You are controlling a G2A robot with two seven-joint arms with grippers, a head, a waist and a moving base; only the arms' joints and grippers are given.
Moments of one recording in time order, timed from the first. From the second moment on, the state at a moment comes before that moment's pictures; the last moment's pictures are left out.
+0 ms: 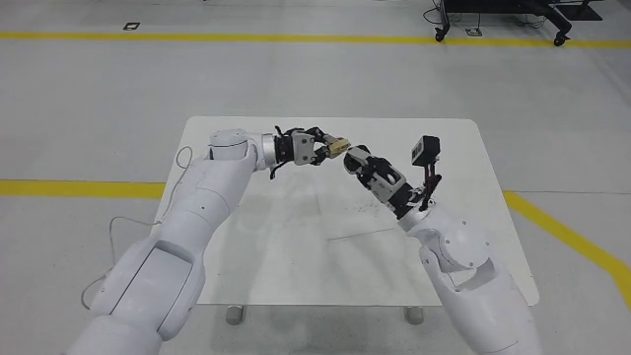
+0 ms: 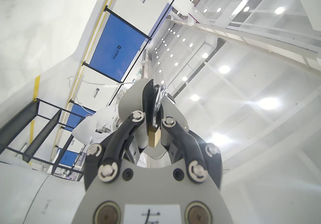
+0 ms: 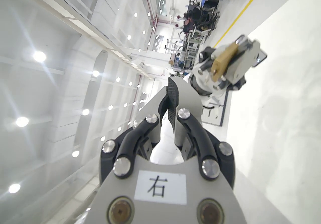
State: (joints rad) left arm 0.49 -1.53 -0.93 -0.41 -0.74 0.32 -1.23; right arm -1.49 -1.26 1.29 -1.89 0.38 0.07 0.39
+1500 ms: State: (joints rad) left arm 0.54 -1.51 -0.94 -0.56 -0.61 0.18 -1.22; right arm -1.39 -1.27 1.29 -1.66 0.80 0.24 0.52
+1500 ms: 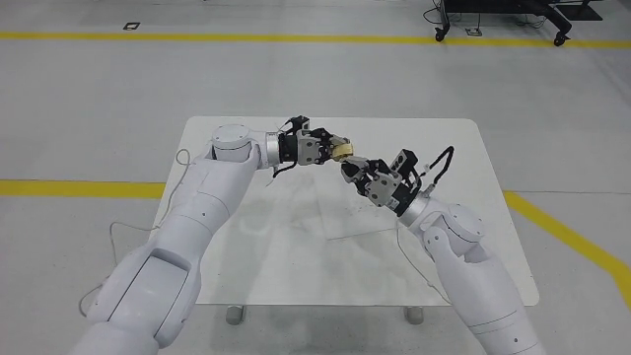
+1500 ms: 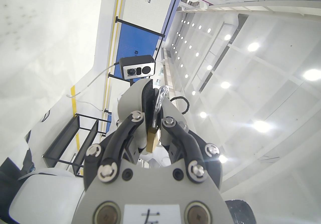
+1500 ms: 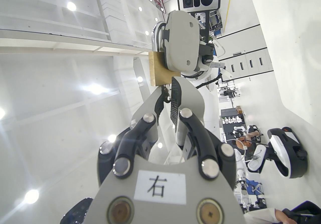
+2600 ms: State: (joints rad) left arm 0.57 -1.49 -0.96 -0.66 -0.48 0.00 -1.10; right arm -1.38 -1.29 1.28 -1.56 1.18 0.35 0.51
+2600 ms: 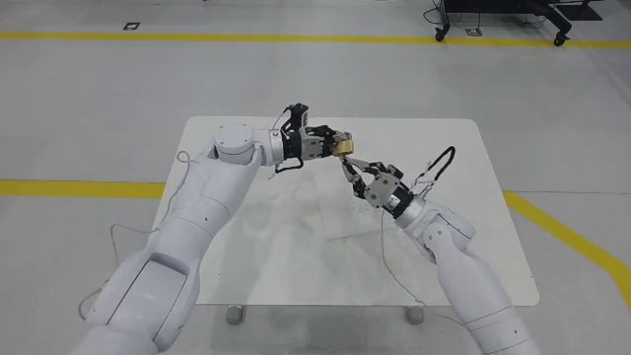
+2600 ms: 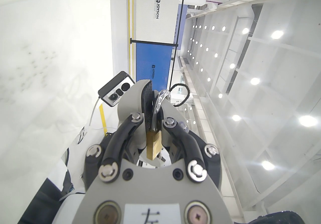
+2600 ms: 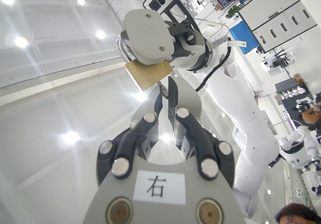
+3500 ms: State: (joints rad) left arm 0.67 -1.46 -1.00 -0.86 -0.33 0.05 -0.86; right arm -1.45 -1.24 1.31 -1.82 0.39 0.20 0.43
